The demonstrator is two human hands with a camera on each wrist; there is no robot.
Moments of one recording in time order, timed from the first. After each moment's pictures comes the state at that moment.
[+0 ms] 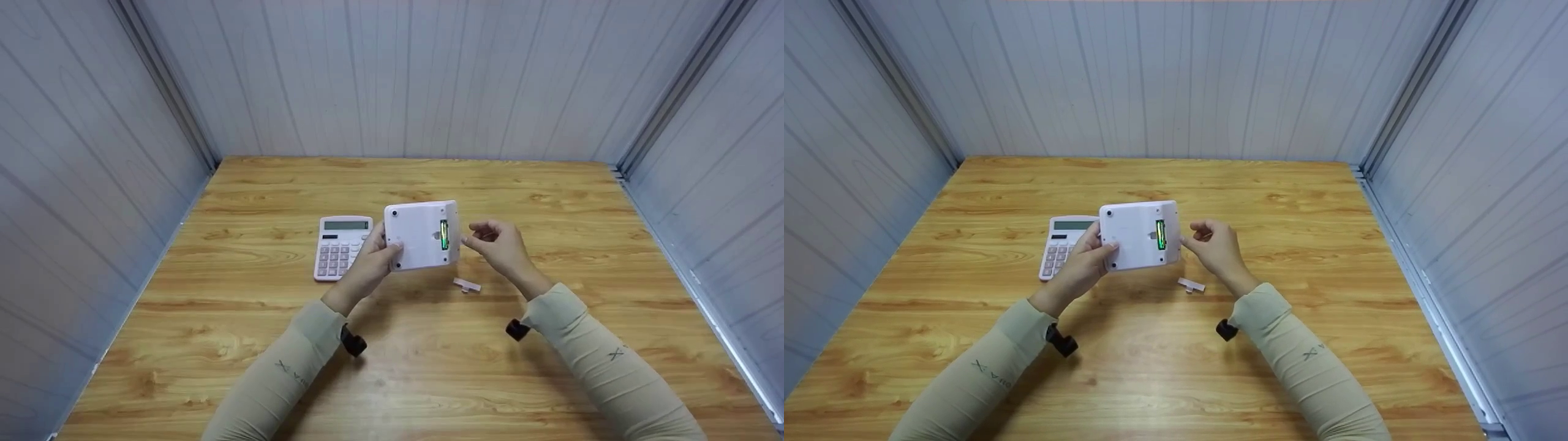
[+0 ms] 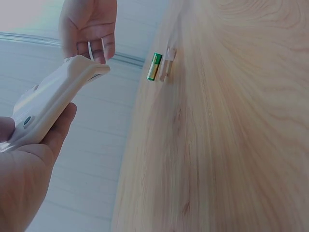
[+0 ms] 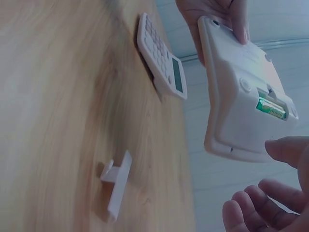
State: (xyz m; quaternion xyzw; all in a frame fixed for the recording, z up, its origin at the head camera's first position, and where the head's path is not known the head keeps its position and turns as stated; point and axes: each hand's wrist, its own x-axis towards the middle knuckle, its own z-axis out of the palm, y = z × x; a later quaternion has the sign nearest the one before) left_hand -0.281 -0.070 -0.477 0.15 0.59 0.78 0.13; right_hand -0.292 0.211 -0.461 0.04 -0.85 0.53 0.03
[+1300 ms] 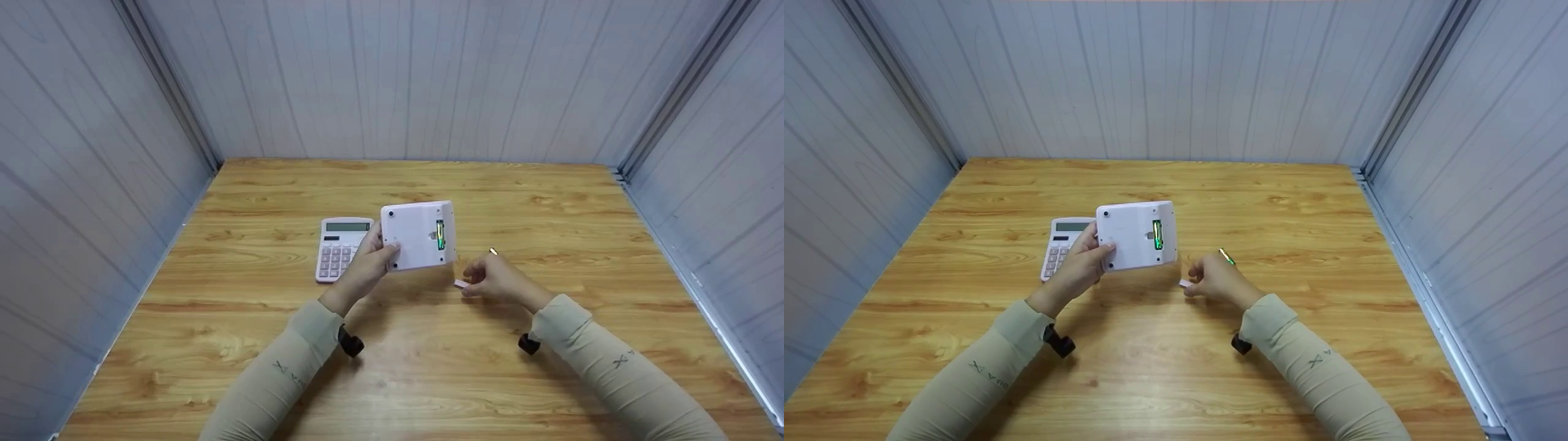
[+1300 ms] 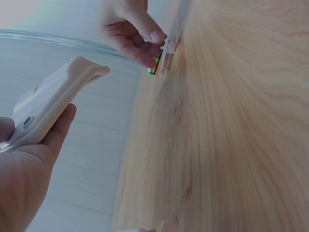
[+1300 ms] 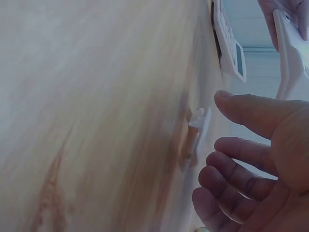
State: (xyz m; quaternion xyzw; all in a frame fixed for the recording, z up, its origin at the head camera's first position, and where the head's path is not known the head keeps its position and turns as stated) left_hand -0.282 -0.077 -0.477 0.15 0.59 0.78 0.13; right_hand -0.284 0.225 -0.494 0.16 -0.92 0.34 -0.15
